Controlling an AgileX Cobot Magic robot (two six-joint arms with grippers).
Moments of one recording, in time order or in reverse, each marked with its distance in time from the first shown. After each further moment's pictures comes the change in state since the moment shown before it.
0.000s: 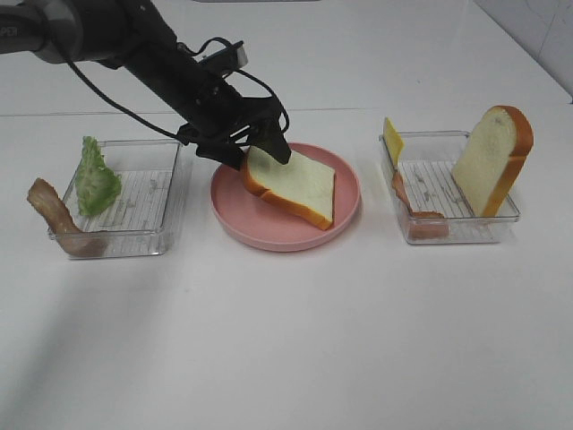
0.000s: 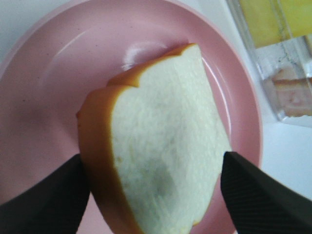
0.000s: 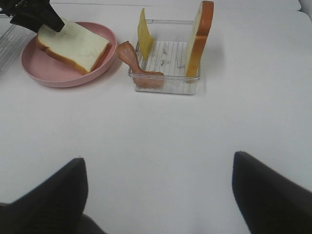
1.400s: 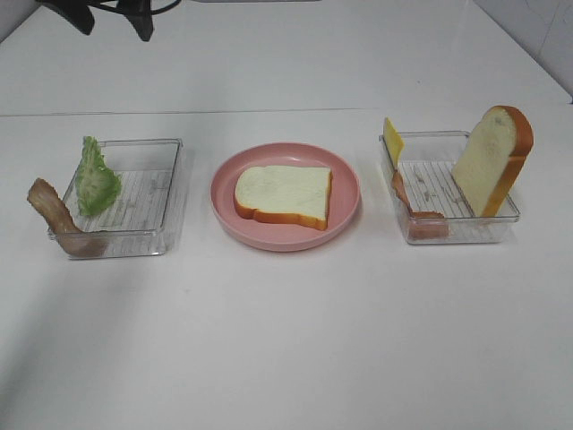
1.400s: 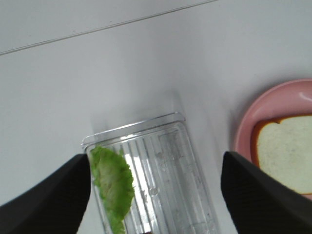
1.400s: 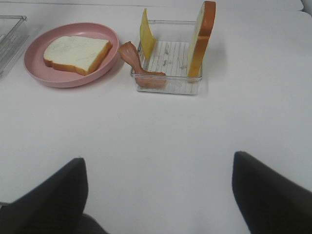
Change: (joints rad) left arm 0.113 -0.215 -0.265 0.657 0.287 -0.393; right arm 0.000 0.000 0.000 0.007 0.000 0.000
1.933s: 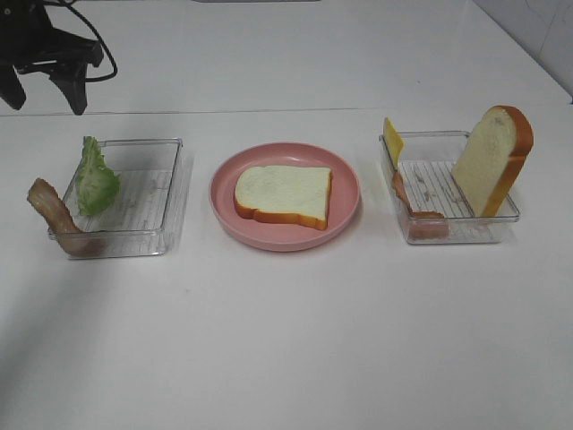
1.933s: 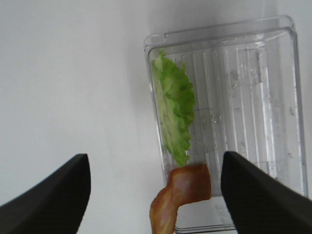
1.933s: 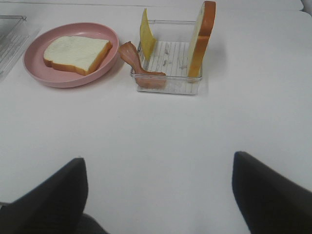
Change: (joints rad) left arm 0.125 -0.055 0.308 0.018 0.007 0.000; right arm 0.000 0.000 0.000 0.000 0.000 0.000
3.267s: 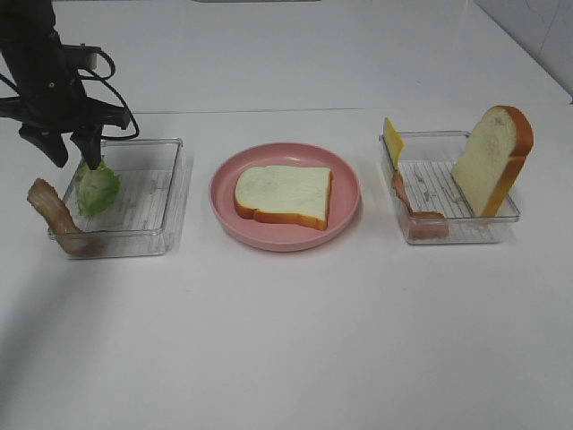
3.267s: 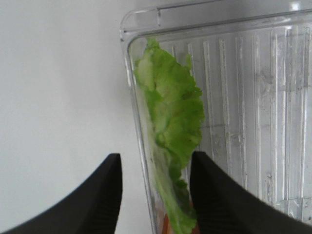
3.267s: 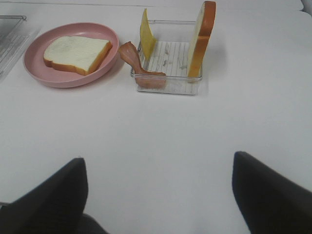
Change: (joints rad) left arm 0.002 0.177 0.008 -0.027 -0.076 -0.007; right arm 0.000 0.000 0.000 0.000 0.000 0.000
